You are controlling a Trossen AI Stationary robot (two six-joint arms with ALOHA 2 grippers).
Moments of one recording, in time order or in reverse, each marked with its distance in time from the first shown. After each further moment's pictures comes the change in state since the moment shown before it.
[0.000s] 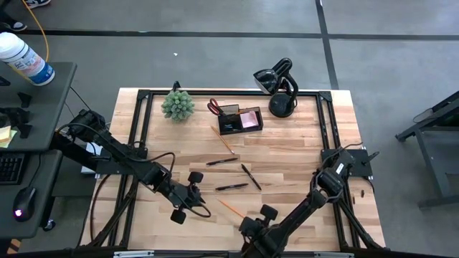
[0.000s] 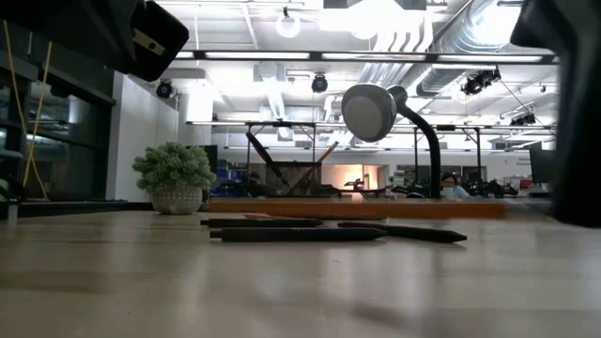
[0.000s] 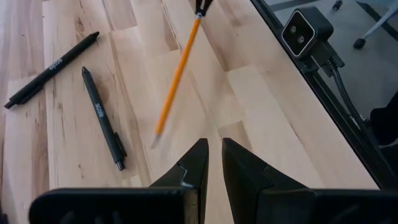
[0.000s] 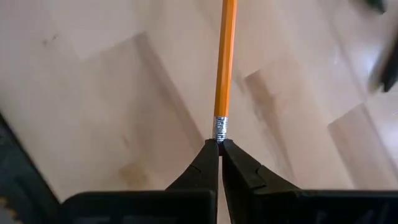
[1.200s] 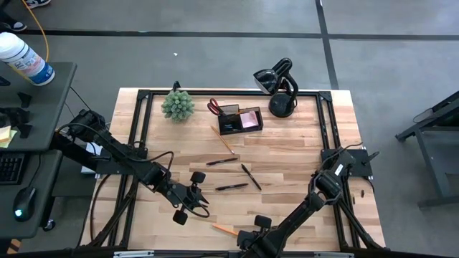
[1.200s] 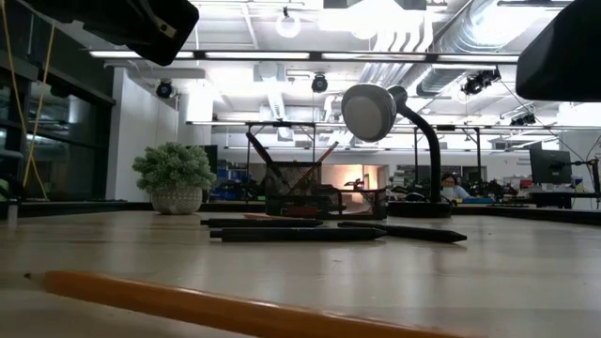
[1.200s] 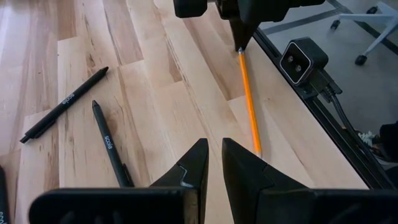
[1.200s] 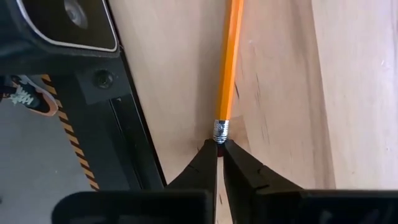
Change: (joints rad) left arm 0.000 0.003 0.000 0.095 -0.031 0.058; right arm 0.003 0.053 0.002 0.222 -0.287 -0.221
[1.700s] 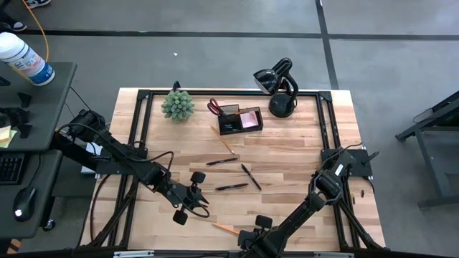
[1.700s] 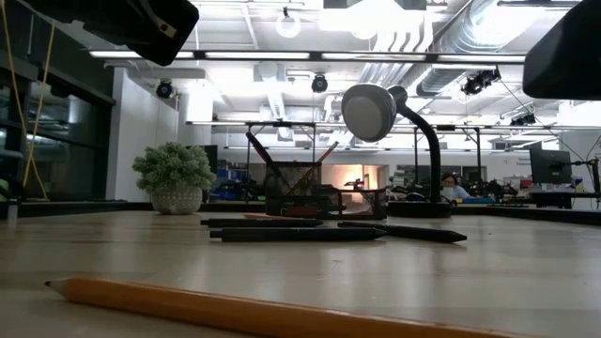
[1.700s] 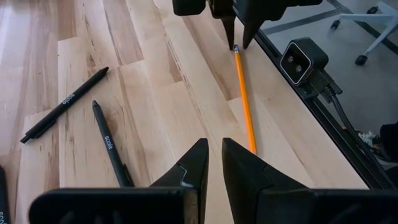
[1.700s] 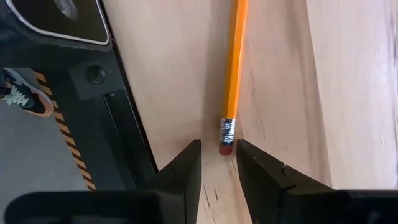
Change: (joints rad) left arm 0.000 0.000 0.000 0.000 -0.001 0.000; right arm 0.007 -0.016 -0.002 -0.034 0.019 0.000
